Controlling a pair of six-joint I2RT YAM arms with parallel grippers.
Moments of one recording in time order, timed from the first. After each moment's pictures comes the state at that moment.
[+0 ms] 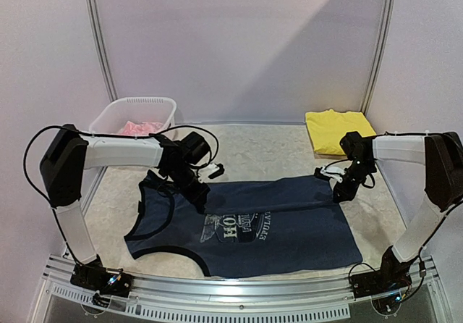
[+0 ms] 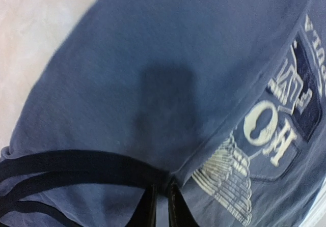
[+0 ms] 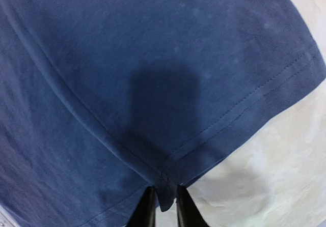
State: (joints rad) left arm -0.74 1.85 1.26 -0.68 0.12 0.06; right arm 0.22 1.66 1.01 -0.78 -0.14 -0.70
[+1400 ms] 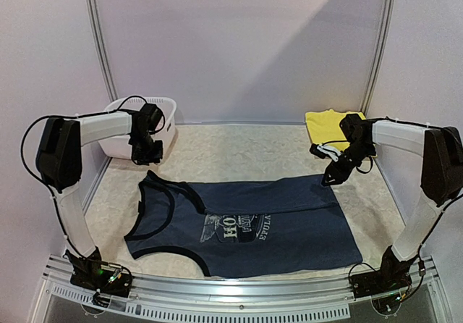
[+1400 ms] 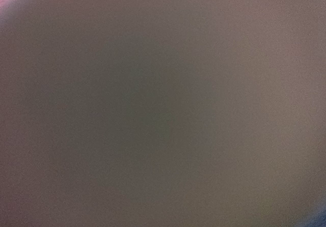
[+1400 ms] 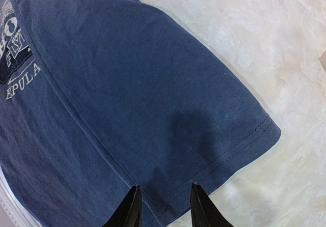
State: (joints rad) left arm -0.29 1.94 1.46 -0.78 -0.22 -0.43; right arm 0.20 1.72 1.22 -0.85 -0.35 -0.61
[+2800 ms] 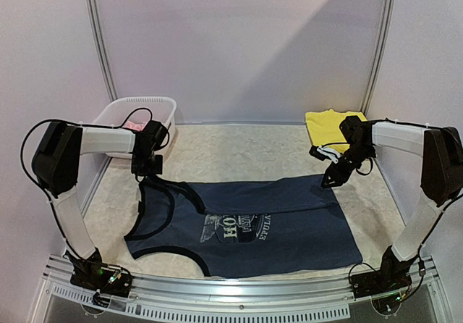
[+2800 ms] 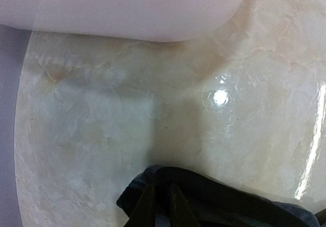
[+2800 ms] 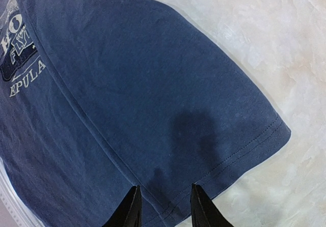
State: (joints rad) left arm -0.35 1.87 1.21 -0.56 -0.44 -0.44; right arm 0.20 1.72 1.20 -0.85 -0.38 -0.61
